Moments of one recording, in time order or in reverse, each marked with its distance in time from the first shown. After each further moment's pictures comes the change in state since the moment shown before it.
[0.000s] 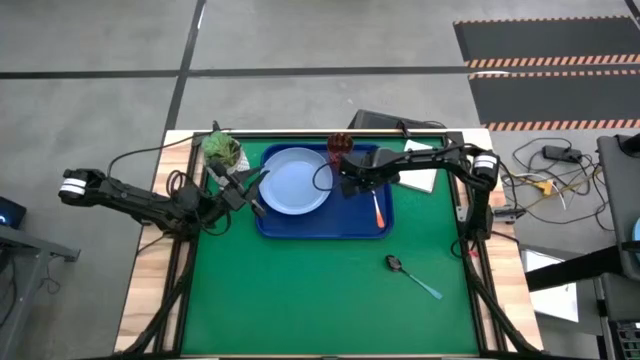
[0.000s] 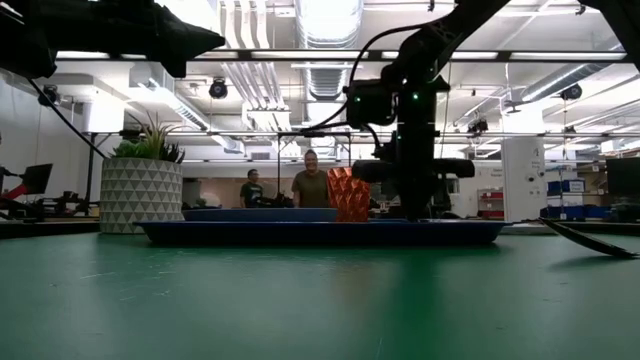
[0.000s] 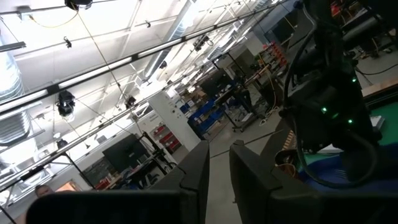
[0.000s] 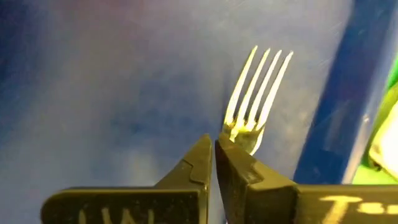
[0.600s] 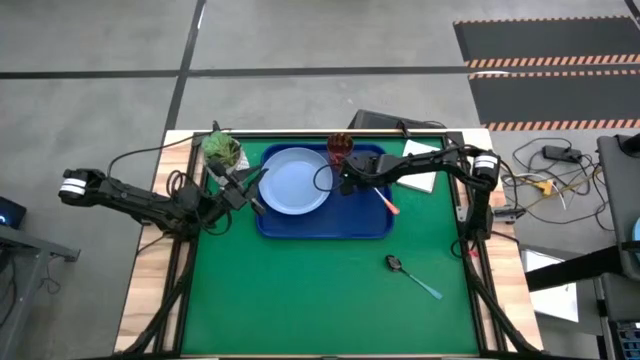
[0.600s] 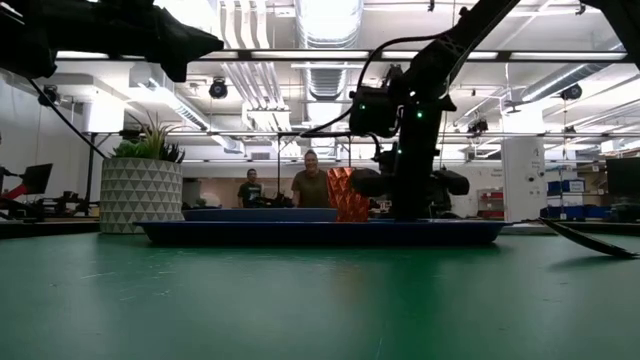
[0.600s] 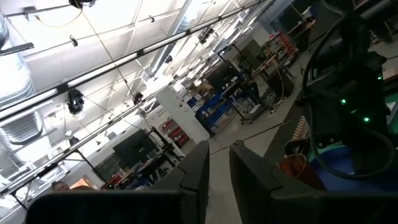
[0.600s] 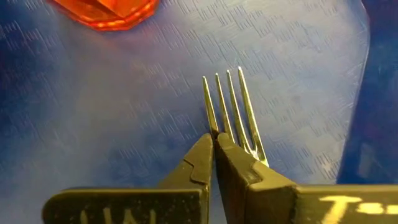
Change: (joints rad) left arm 0.000 0.002 0.000 0.000 -0.039 0.044; right arm 0.004 -0.001 -0.121 0.255 0.101 -0.027
